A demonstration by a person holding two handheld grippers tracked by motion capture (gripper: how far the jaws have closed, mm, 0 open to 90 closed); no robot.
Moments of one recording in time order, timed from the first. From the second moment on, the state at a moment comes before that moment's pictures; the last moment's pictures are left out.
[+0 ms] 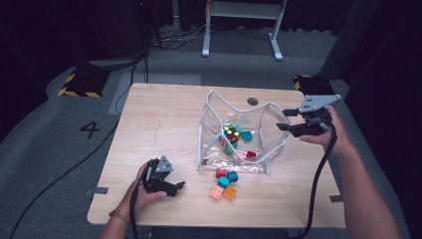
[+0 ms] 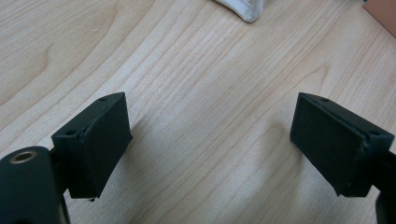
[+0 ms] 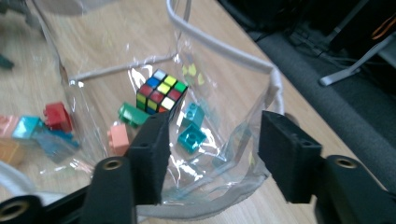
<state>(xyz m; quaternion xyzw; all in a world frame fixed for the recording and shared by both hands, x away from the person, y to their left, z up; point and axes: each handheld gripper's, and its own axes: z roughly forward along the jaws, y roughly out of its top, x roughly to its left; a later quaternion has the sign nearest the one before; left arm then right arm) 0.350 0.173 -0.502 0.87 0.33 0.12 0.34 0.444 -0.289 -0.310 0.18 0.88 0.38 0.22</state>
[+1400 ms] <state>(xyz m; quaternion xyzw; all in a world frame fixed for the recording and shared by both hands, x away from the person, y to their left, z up) 0.350 0.173 -0.503 0.87 0.33 0.12 0.34 0.344 -0.319 -0.412 0.22 0.85 0.44 0.20</state>
